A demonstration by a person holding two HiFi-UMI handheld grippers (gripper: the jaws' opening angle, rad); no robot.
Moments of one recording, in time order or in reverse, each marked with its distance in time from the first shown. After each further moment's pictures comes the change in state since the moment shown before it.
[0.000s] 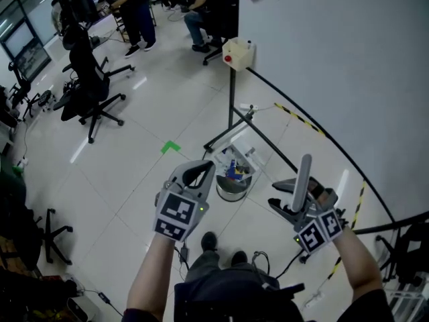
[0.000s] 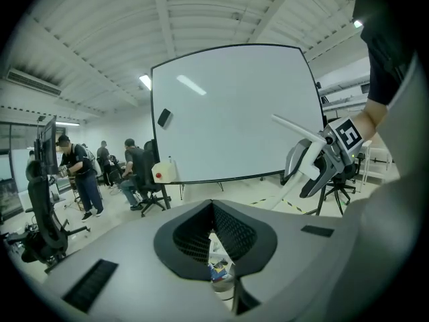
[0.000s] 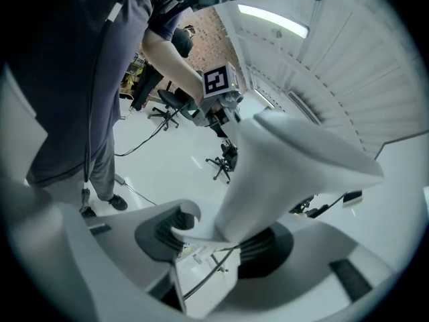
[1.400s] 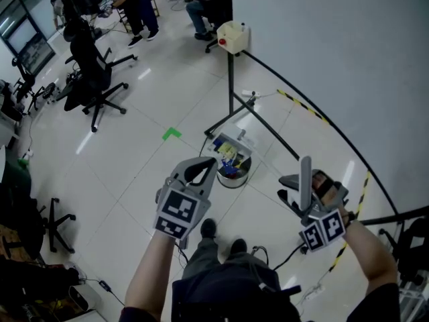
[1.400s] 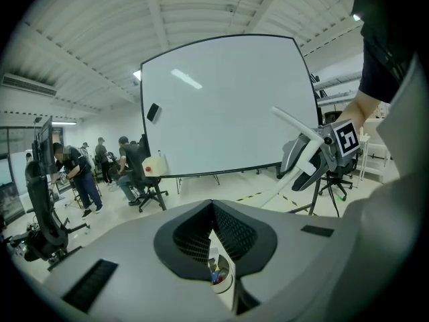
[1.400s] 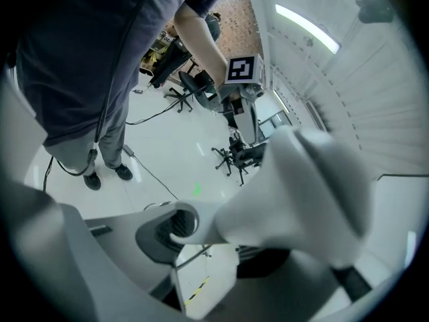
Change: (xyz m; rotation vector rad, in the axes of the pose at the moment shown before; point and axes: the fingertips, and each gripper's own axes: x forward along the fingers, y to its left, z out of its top) left arm 0.001 -0.061 -0.016 0.024 0.053 -0.005; right arm -0.038 0.042 -0.039 -0.223 0.088 -0.022
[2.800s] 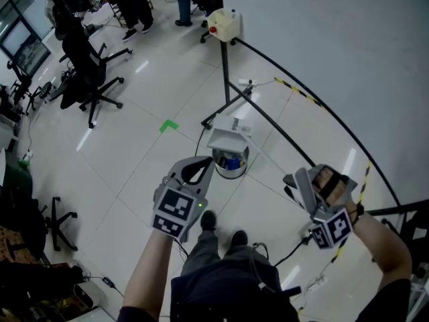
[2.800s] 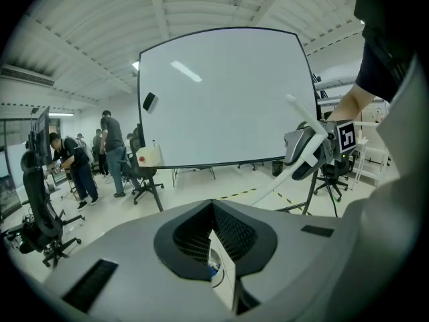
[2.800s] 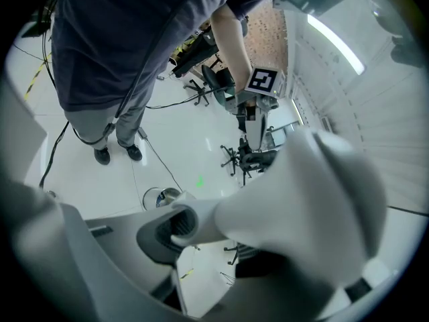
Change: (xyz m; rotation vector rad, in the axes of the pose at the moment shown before) left arm 0.019 -0.020 -0.023 -0.031 0.048 -0.028; right arm -0.020 0.023 -0.025 -0.197 0.021 0.020
